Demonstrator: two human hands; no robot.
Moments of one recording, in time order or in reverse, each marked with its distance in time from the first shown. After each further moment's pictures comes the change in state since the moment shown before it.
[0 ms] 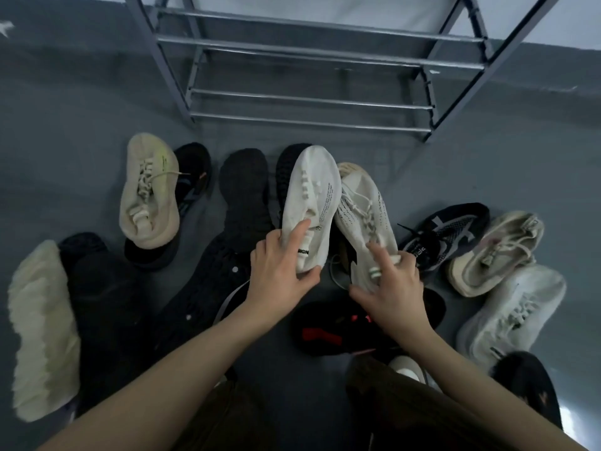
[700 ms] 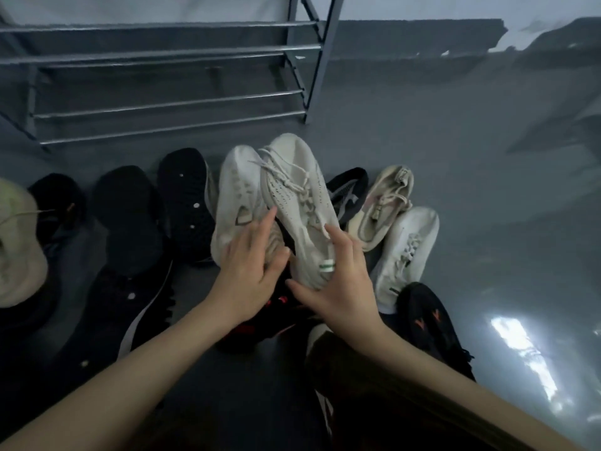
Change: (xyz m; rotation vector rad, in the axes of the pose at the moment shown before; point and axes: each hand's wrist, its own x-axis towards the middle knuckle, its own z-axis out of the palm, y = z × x) left_hand 0.003 0.101 0.016 -0.285 -0.310 0.251; right_hand -0.062 0.035 -0.058 0.286 0.285 -0.085
